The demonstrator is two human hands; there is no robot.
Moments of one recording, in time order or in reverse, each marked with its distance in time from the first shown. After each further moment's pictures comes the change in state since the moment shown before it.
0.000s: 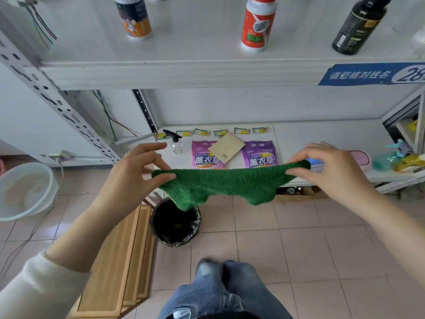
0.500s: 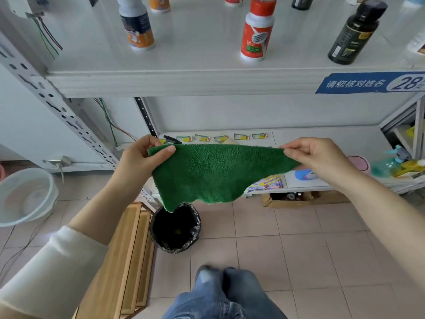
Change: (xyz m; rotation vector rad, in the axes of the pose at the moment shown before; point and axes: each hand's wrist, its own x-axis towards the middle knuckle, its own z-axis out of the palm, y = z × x) left_hand 0.031 0.009 0.006 -0.578 0.114 -0.308; right_hand 0.035 0.006 0.003 0.365 -0.116 0.285
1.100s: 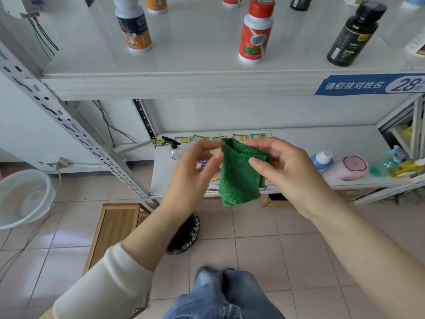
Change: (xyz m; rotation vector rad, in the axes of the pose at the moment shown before) left_hand -0.028 0.012 0.075 -0.094 -0.171 0.195; right_hand -0.039 -0.059 0.054 0.307 -0.022 -0.189
